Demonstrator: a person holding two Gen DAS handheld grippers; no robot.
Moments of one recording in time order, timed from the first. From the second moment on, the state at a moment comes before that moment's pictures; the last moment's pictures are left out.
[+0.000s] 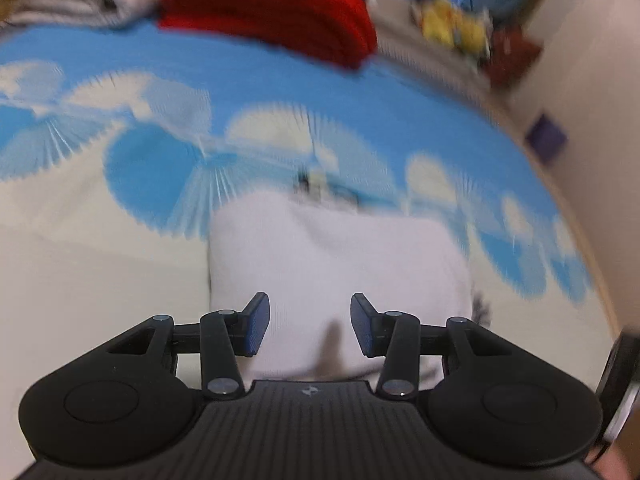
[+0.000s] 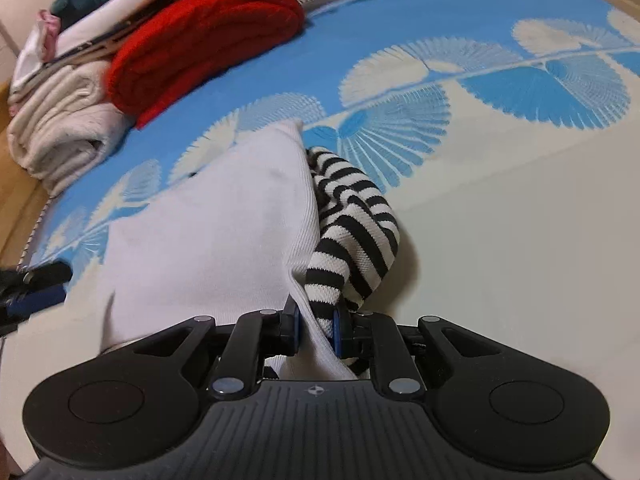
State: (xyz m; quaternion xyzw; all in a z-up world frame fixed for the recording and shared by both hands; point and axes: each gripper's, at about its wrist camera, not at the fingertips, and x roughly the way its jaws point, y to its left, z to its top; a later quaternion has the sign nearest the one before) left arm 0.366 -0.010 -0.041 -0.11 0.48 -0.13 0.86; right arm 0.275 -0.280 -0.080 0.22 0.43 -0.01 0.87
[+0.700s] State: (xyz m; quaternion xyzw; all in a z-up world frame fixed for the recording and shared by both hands) left arm 0.333 0.022 -0.048 -0.09 0.52 -0.12 0.84; right arm 0.234 -0.282 -0.065 0.16 0.47 0.01 0.87
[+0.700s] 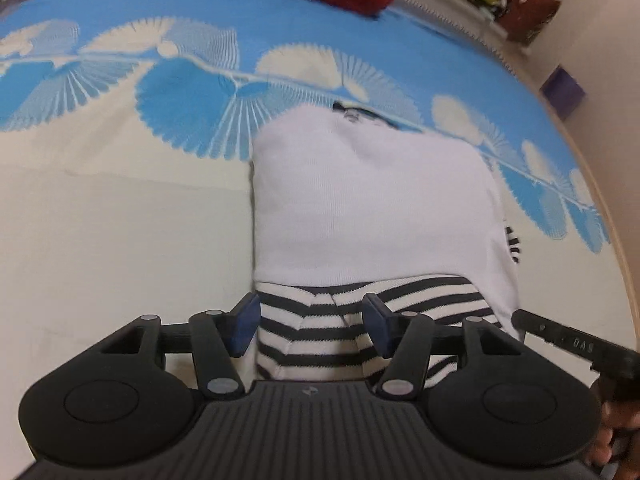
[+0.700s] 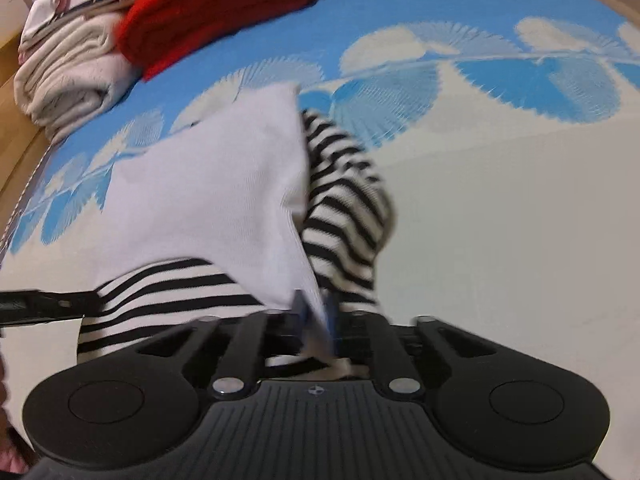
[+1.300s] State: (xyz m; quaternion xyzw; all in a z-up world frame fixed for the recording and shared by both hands) left arm 0.250 0.011 0.009 0.06 0.46 -0.03 0.88; right arm 0.162 -0.278 0.007 -0.02 0.37 -0.06 0.93
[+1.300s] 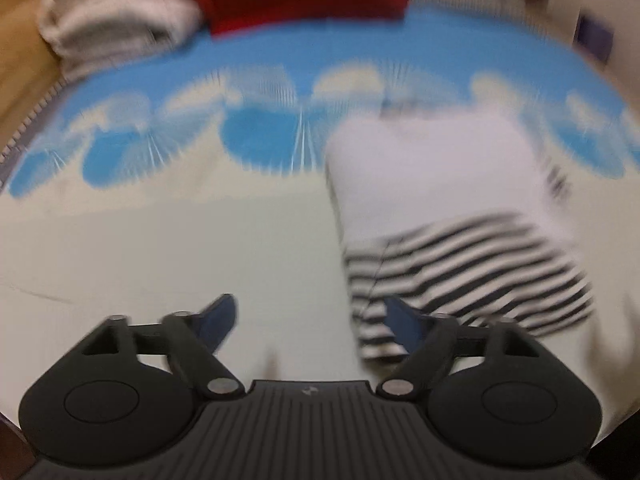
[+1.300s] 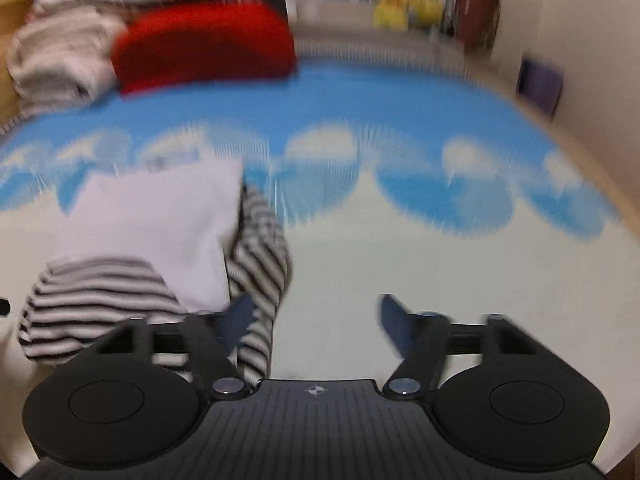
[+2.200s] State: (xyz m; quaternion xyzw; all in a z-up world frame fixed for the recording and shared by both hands) left arm 0.132 -0.042 0.016 -0.02 0.39 -0.04 0.92; right arm 0.058 -0.224 0.027 0.04 0.32 -0.01 0.95
